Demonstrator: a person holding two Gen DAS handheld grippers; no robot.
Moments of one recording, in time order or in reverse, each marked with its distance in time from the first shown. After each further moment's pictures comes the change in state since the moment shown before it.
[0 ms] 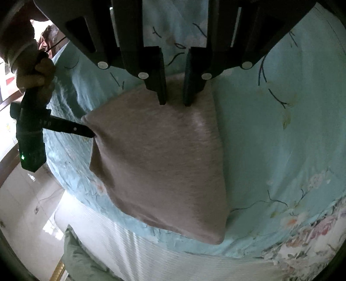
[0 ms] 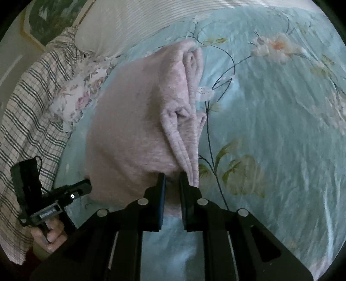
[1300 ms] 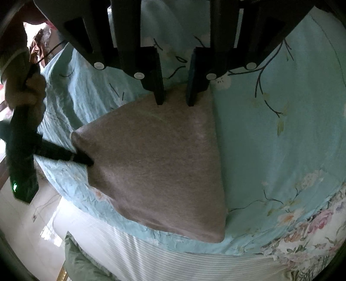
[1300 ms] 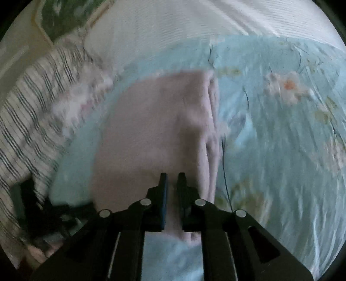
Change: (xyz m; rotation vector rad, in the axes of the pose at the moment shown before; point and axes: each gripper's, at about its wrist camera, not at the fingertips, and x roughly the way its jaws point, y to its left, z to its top) left arm -0.007 -0.009 -0.010 0.042 0.009 0.060; right arm -0.005 0.028 0.014 -0.087 -0.064 -0.087
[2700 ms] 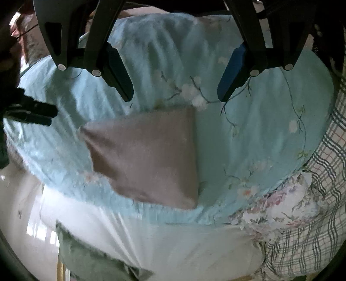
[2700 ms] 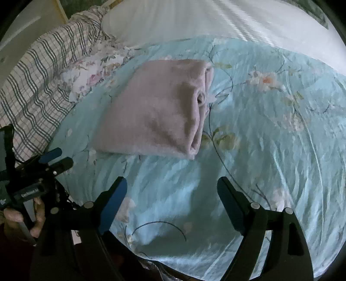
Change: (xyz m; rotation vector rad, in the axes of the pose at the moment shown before) left arm -0.087 -0.038 -0.035 -0.008 -0.165 0.228; right arm -0.084 0.021 -0.063 -0.134 0.022 -0.054
